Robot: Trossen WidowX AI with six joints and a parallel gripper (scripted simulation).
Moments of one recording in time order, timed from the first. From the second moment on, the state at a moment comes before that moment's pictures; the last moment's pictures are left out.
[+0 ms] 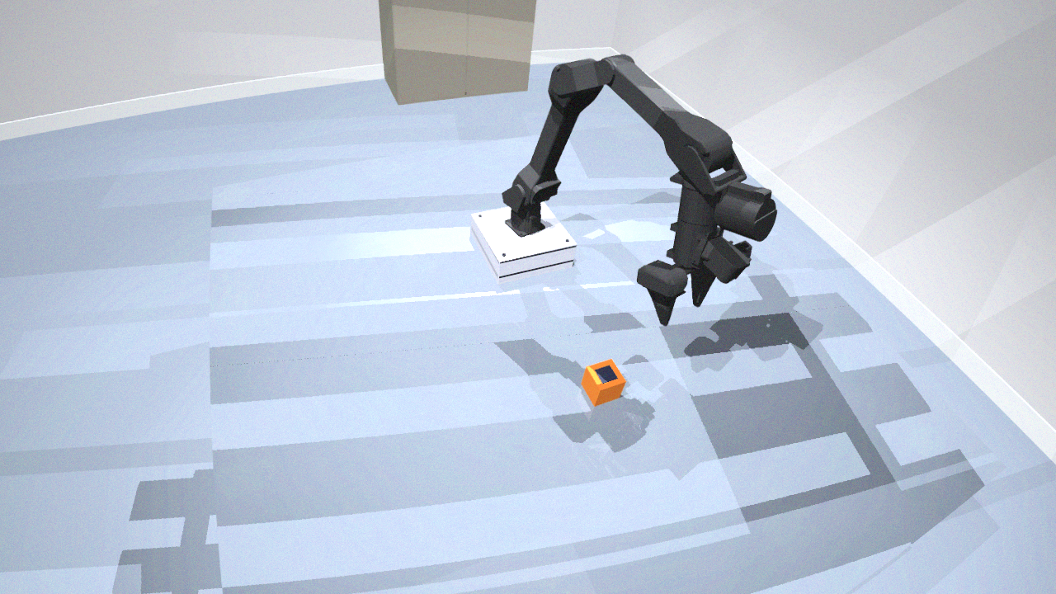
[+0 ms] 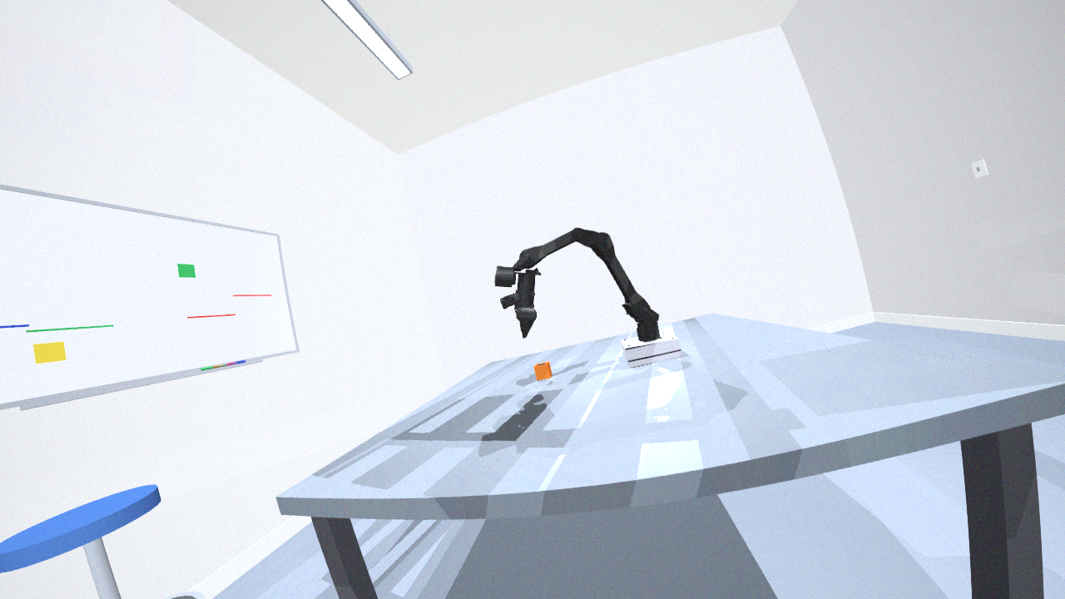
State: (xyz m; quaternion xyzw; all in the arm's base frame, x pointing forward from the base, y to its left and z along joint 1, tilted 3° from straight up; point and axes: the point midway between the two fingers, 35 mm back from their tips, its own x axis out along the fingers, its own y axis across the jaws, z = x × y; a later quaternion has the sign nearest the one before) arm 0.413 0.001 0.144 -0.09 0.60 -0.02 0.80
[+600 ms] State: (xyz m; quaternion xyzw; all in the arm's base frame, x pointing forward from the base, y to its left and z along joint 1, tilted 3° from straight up) arm 0.387 -0.097 0.059 0.06 0.70 -0.08 0.70
